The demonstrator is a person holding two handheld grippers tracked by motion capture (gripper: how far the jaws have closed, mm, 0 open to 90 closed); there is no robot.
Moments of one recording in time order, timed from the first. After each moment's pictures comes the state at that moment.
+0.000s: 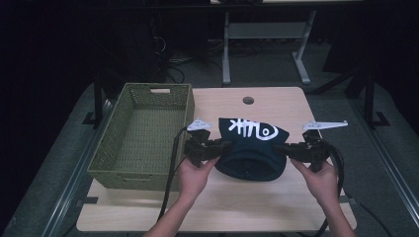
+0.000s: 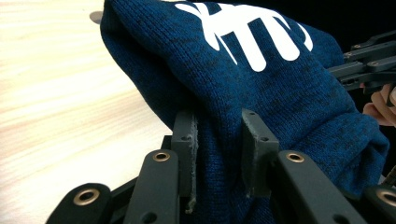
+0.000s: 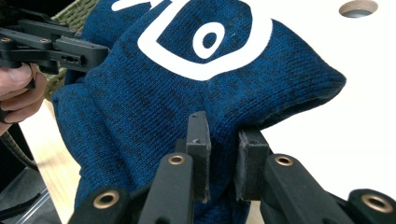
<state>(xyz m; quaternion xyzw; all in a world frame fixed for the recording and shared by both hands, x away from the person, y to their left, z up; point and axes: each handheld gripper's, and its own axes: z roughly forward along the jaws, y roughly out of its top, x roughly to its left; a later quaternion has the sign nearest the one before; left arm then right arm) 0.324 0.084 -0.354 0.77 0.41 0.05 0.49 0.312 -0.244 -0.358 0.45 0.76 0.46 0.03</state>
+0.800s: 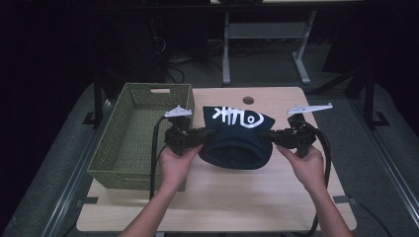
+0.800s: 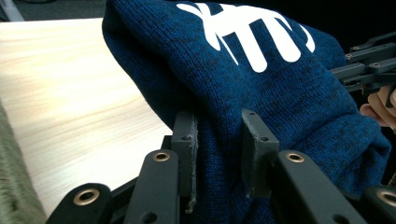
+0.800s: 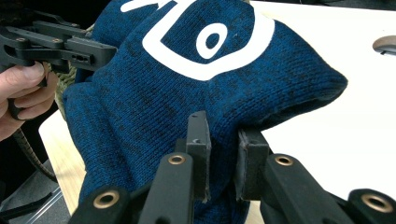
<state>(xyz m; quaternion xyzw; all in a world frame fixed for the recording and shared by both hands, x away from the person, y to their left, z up) 0.337 0.126 -0.324 0.76 0.42 0.05 0.50 0.333 -0.206 -0.325 0.43 0.77 0.48 0.03</state>
